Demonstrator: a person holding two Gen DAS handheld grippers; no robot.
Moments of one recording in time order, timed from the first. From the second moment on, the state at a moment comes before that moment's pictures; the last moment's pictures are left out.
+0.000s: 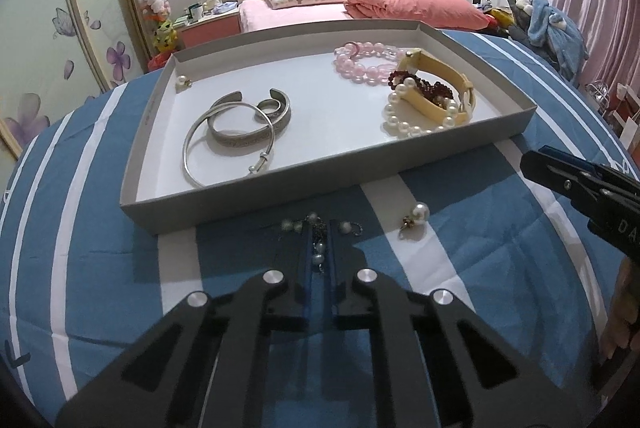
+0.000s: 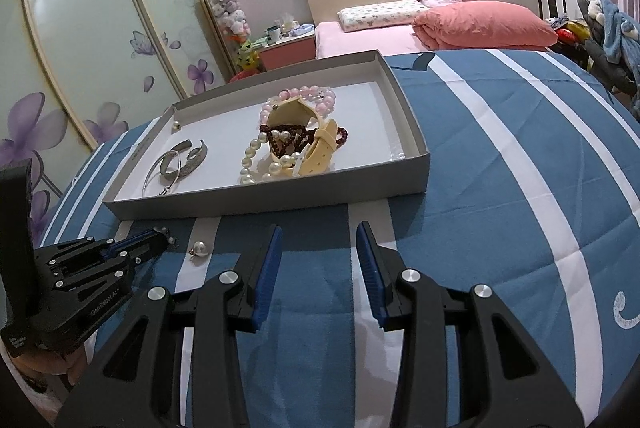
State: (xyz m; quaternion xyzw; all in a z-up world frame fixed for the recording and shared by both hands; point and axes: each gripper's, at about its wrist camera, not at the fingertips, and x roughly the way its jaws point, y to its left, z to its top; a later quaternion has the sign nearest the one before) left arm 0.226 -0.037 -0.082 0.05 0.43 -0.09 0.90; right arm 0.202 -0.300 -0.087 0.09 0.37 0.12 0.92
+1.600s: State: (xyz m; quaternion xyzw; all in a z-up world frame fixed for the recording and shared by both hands) left arm 0.199 0.084 -0.063 -0.16 0.34 -0.05 0.93; right arm 0.213 -0.201 -0.095 -0.04 0.42 0.22 0.88
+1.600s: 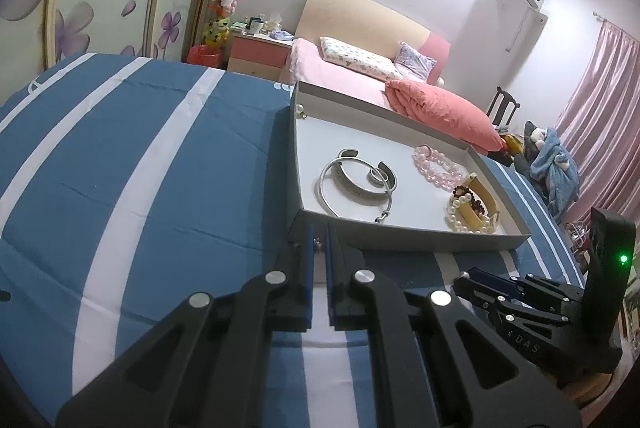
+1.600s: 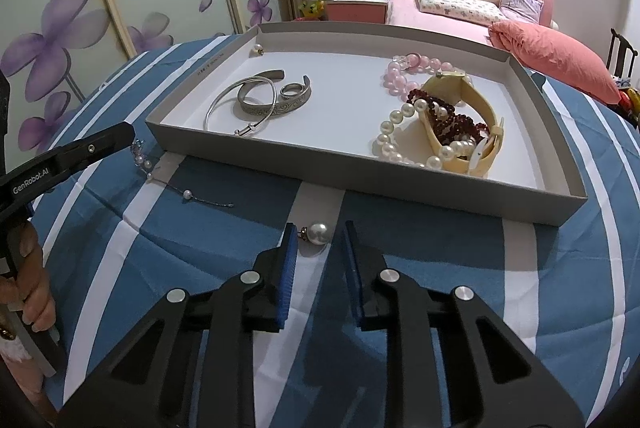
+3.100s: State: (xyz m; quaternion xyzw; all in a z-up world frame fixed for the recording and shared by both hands) left arm 0.163 0.013 0.016 -0.08 0.22 -0.09 0.97; right arm 0.168 -0.290 -0.009 0.06 0.18 0.15 0.97
